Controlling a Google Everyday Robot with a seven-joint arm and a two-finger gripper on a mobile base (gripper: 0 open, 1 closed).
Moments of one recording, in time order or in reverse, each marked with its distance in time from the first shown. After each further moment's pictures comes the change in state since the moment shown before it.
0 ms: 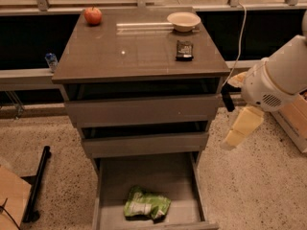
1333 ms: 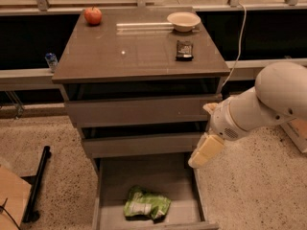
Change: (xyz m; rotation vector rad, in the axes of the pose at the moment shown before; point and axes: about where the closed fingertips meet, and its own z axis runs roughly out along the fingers) arm -0.004 0.016 0.114 -0.010 -0.126 0.056
